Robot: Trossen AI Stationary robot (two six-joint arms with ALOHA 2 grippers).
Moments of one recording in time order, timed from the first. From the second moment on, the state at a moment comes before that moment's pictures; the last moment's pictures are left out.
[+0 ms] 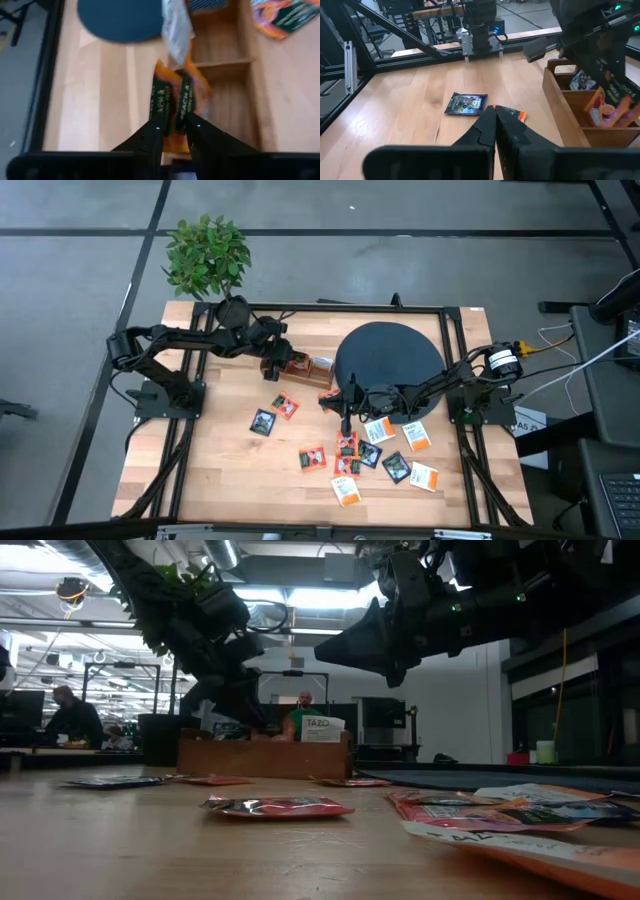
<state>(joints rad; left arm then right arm) 0.47 1.46 0.67 0.03 0.15 0.65 0.17 1.76 0.68 0.89 0.25 0.18</state>
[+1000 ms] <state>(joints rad) 0.35 1.23 0.67 0.01 0.07 0.62 0.17 1.74 0.68 0.85 0.25 0.18</state>
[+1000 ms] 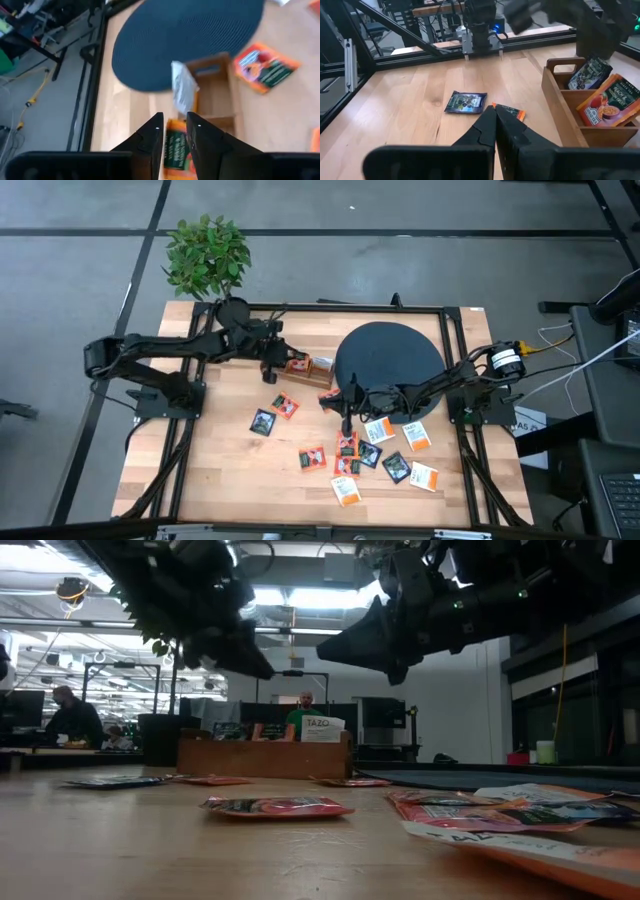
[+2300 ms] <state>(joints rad) -0.27 1.24 0.67 -0.05 -0.11 -0.01 0.31 1.25 0.76 -0.36 0.18 0.60</state>
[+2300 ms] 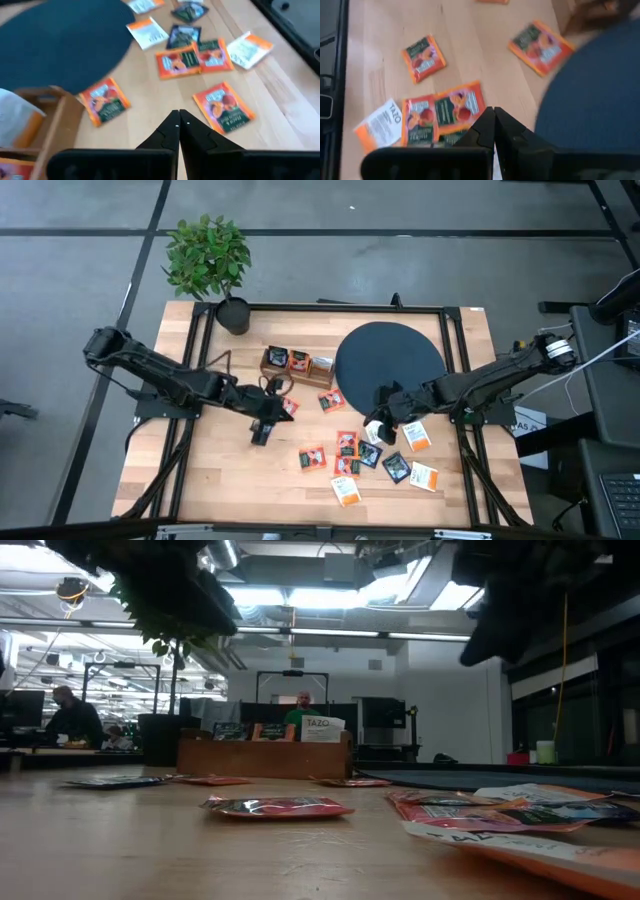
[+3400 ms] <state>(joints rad) -0.29 1.45 0.67 0.06 -0.09 0.00 0.41 1.23 0.76 -0.66 0.18 1.12</state>
